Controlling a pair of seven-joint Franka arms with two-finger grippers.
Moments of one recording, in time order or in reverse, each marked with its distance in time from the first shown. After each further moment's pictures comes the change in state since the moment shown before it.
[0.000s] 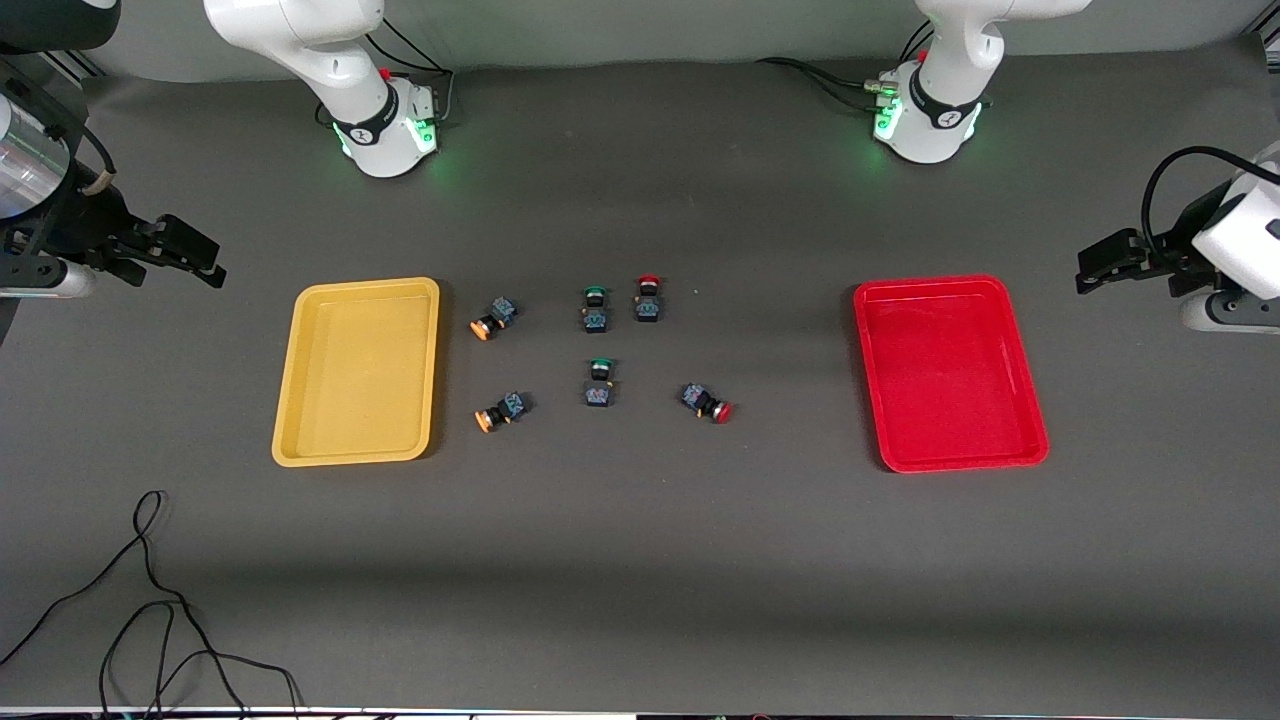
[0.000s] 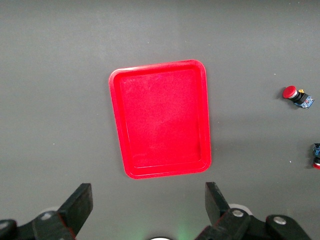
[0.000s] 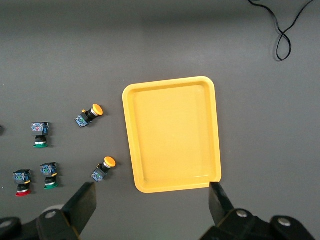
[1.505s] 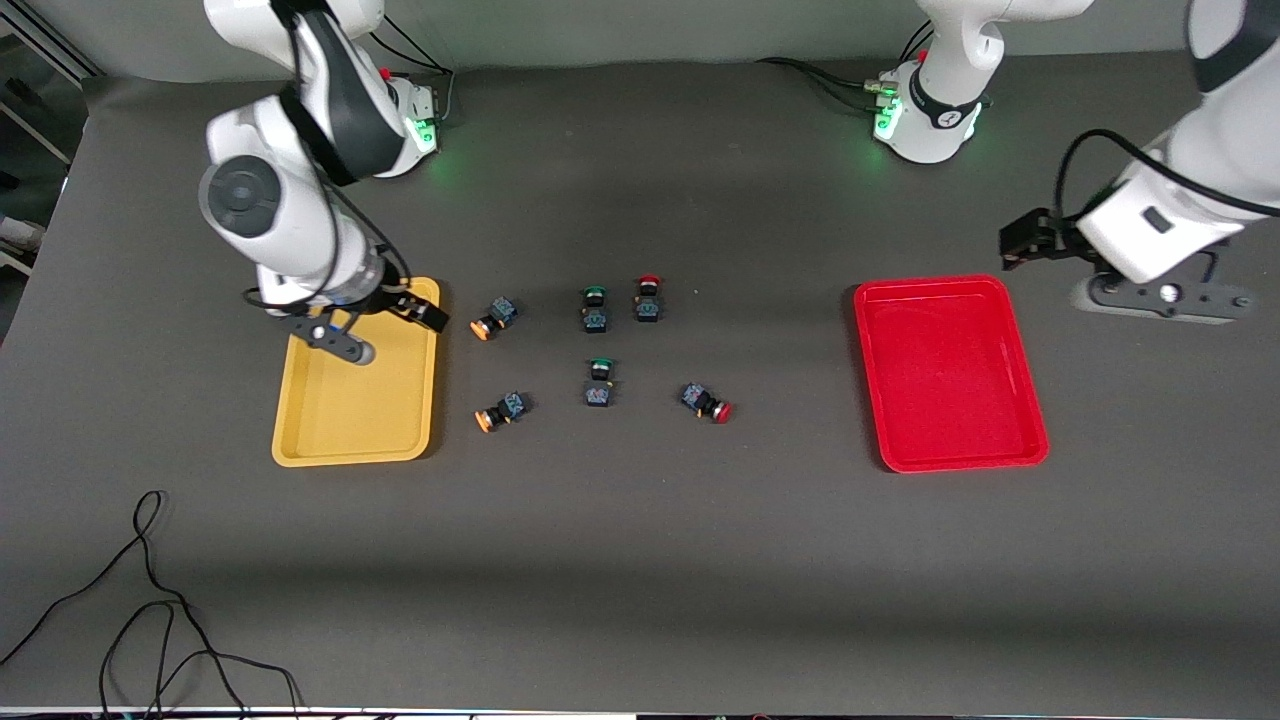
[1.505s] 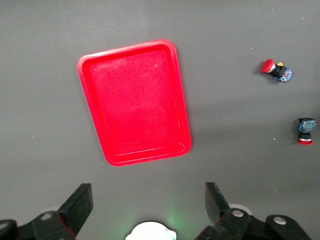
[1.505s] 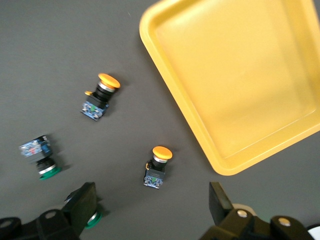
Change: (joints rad) left arm -0.070 0.000 -0.084 -0.001 -0.004 -0.063 -0.080; right arm 0.007 0.140 0.316 -0.409 0.041 0.415 0.722
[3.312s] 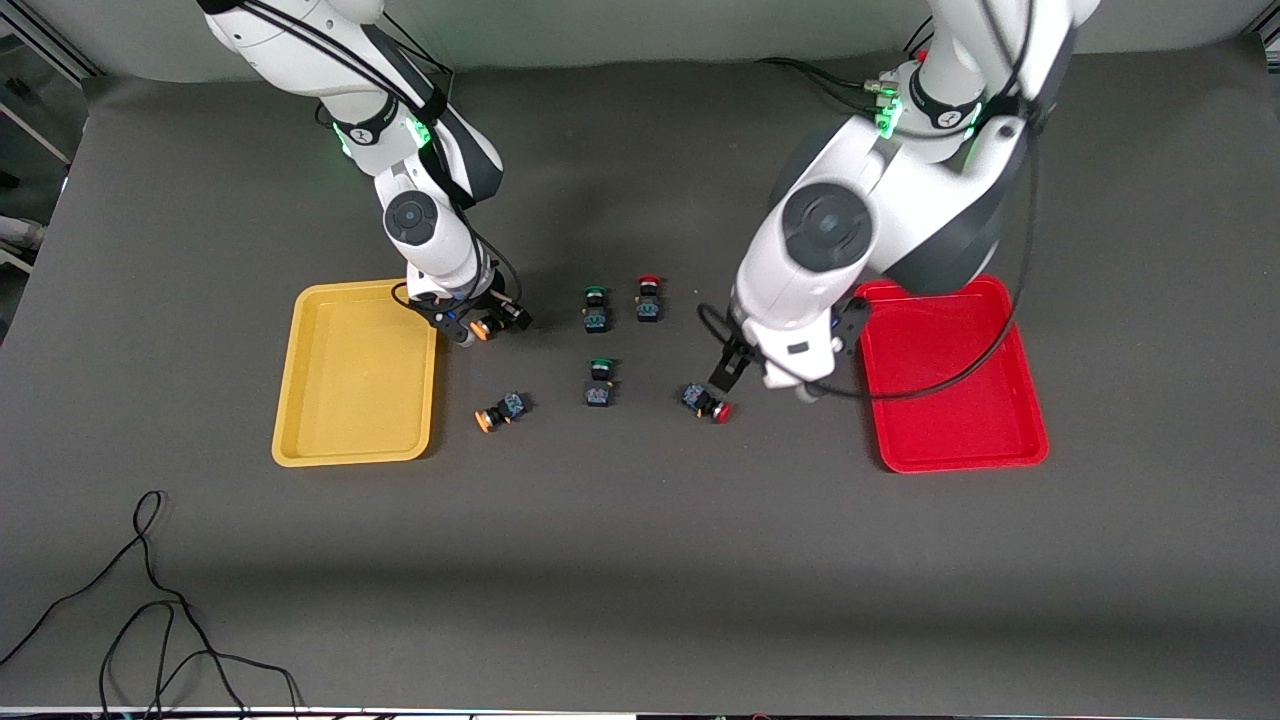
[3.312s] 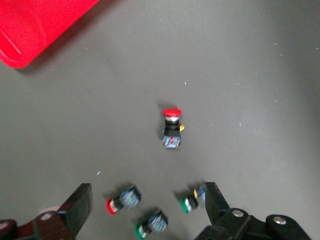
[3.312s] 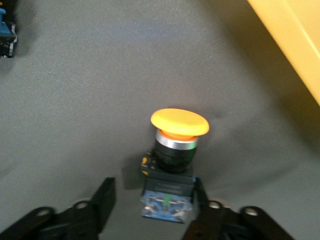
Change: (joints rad) left arm -0.346 0.451 -0.095 0.150 -0.019 0.398 -1.577; right arm 0.164 0.266 0.012 -0.362 0.031 0.725 0.283
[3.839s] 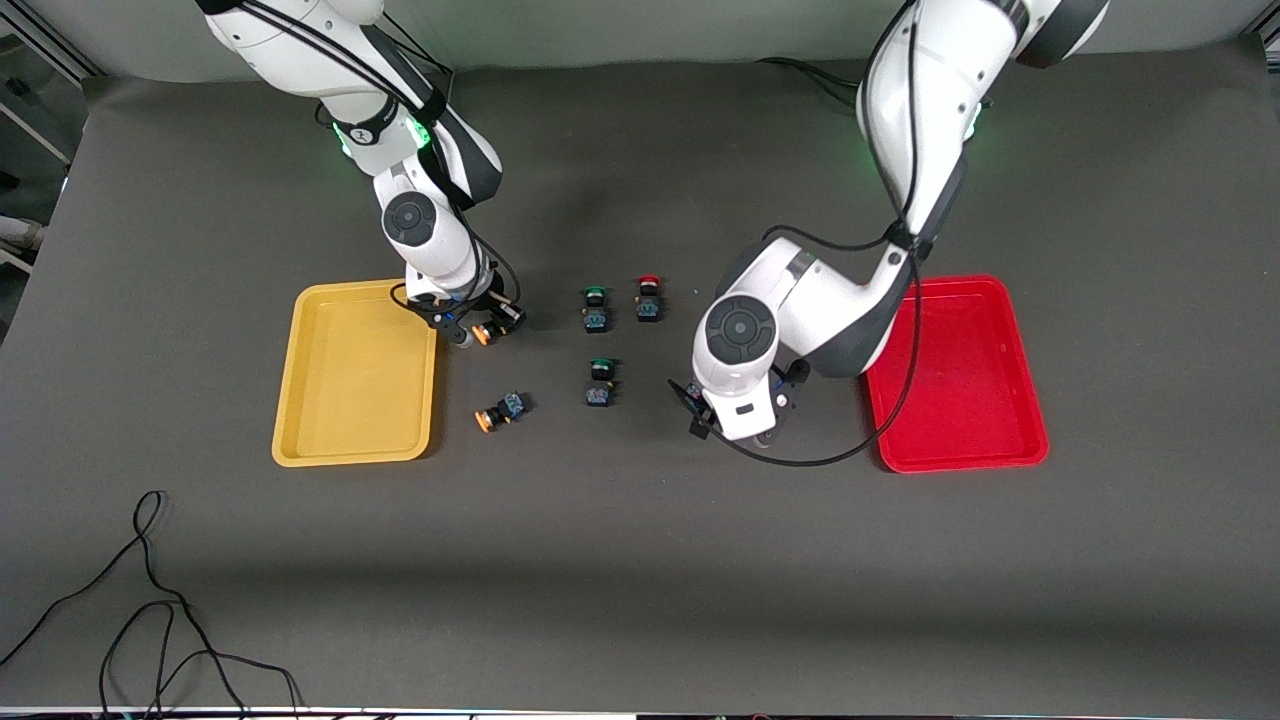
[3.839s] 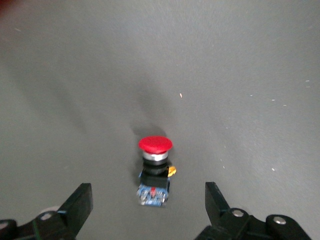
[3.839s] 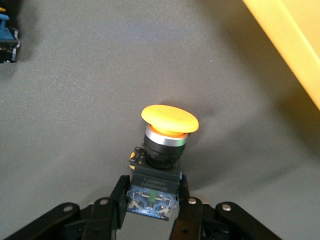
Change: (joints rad) left arm -0.031 0.234 0.000 -0.052 0.100 0.266 -0.086; right arm 0.000 -0.001 -0.004 0.004 0.000 0.001 0.000
